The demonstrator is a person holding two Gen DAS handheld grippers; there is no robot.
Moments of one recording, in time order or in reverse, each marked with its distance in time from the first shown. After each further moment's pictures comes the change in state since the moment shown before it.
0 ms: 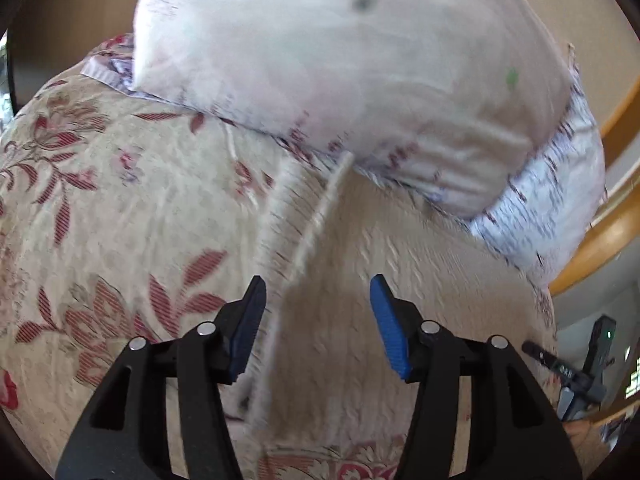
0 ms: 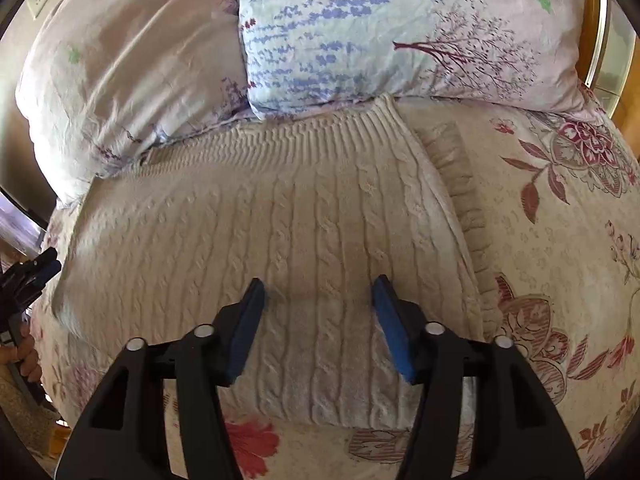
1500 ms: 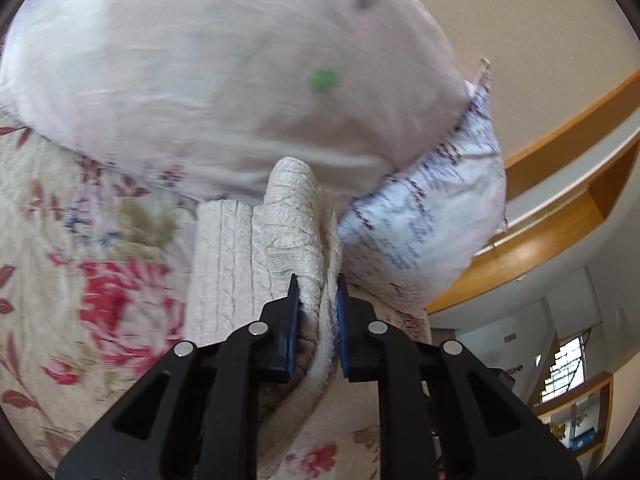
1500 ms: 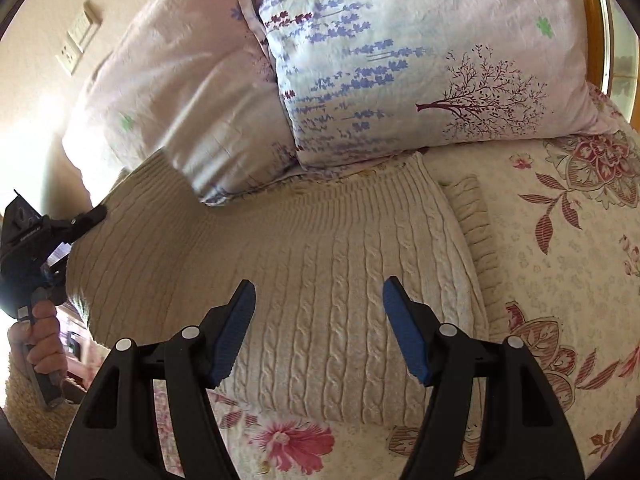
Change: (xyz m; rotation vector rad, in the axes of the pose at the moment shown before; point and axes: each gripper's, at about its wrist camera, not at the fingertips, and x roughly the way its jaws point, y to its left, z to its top) left arm 0.004 -0.158 0.032 -0.078 0.049 -0.404; right arm -0.050 -0.008 0.013 0.084 -0.126 0.225
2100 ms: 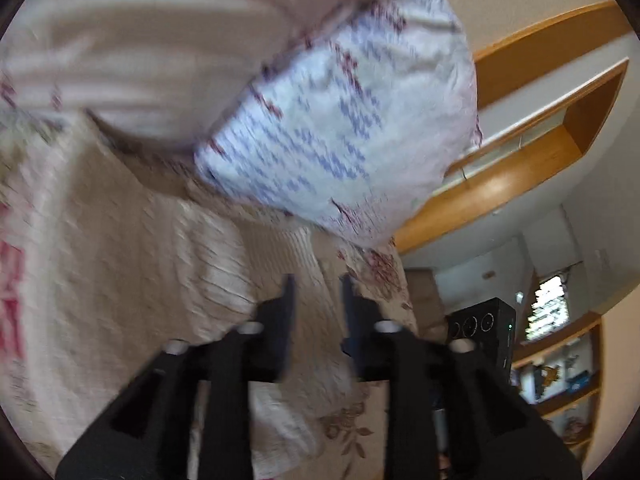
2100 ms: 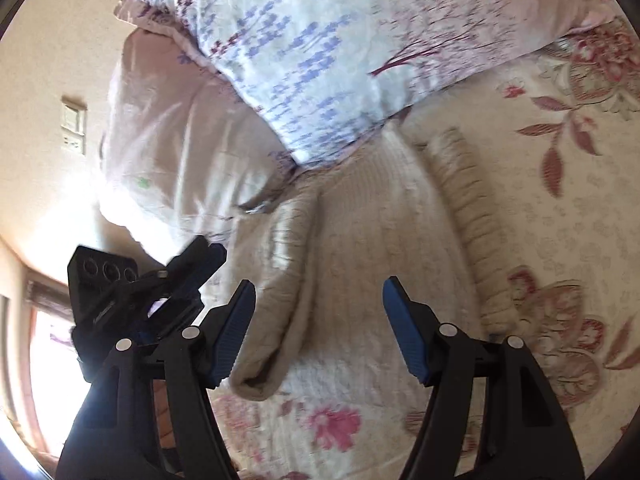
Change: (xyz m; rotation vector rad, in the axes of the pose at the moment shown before) left arm 0.102 -0.061 -0.063 0.121 0.147 -0.092; right arm 0.004 -0.062 0.013 0.294 0.120 0.291
